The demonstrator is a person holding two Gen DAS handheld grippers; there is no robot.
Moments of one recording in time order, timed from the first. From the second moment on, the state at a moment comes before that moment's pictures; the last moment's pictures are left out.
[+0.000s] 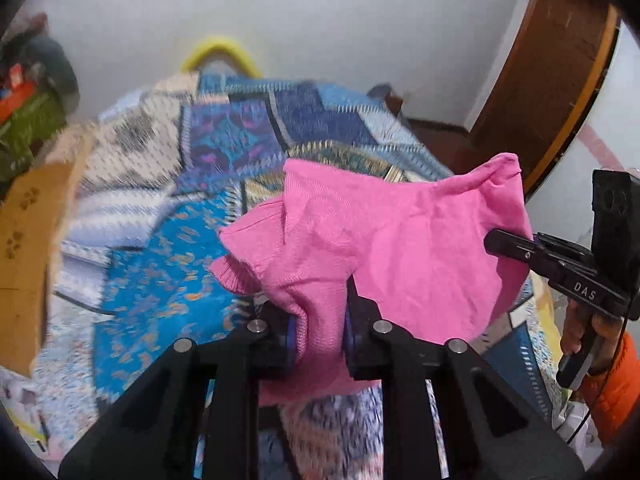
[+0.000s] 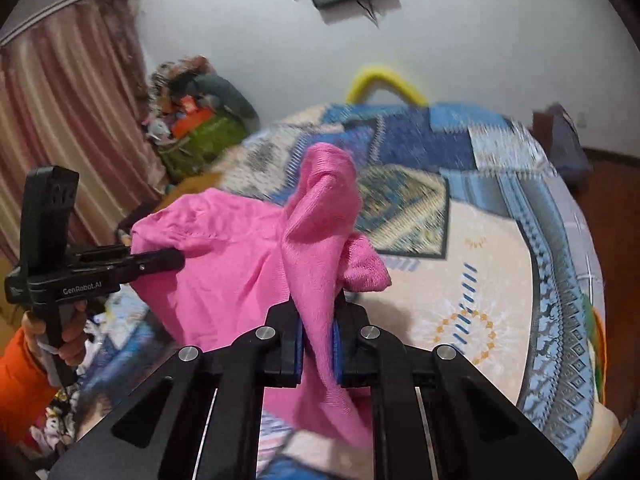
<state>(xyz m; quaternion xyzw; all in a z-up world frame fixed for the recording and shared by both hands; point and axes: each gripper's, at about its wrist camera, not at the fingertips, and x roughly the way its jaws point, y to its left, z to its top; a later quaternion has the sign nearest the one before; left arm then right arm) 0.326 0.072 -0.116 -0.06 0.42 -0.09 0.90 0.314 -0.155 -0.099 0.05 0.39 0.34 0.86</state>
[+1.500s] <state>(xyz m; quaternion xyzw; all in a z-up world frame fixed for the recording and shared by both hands) 0.250 0.136 -0.152 -0.05 0.45 -0.03 0.89 0.234 -0.041 -0.120 -0.04 0.39 0.40 0.83</state>
